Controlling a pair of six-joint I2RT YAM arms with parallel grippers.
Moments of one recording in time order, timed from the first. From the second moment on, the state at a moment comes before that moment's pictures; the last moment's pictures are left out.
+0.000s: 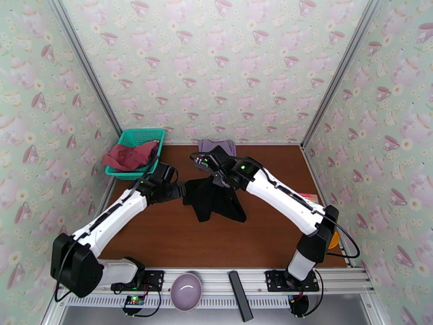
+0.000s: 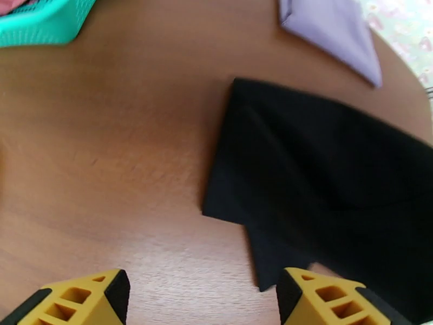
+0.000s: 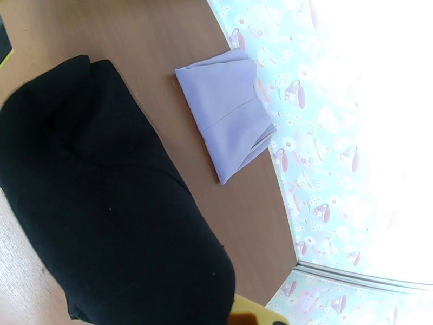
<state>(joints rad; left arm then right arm) -0.43 1.34 1.06 -0.78 -0.11 -0.66 0.90 1.72 1.83 -1.06 0.54 -0.54</state>
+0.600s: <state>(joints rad) -0.43 1.31 0.97 -0.46 0.01 -0.41 0.90 1.62 1.71 -1.02 0.53 -0.54</state>
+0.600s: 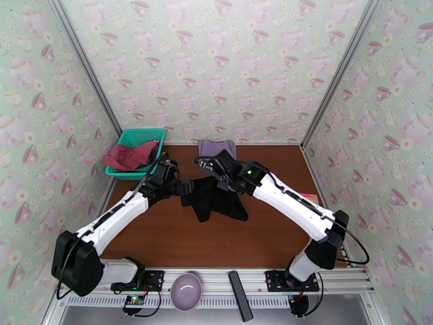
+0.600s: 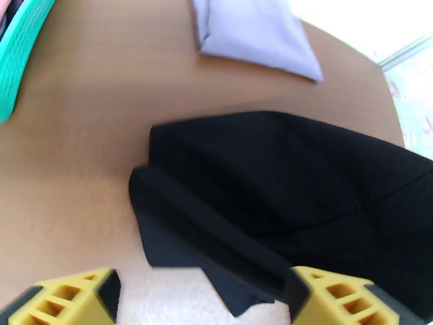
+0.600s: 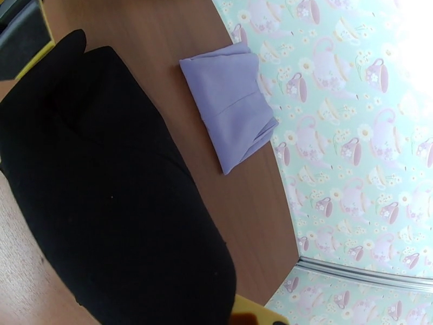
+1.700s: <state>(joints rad) -0.41 1.24 0.80 -0.43 0.40 0.91 0.77 1.49 1.54 -0.86 0.32 -0.56</state>
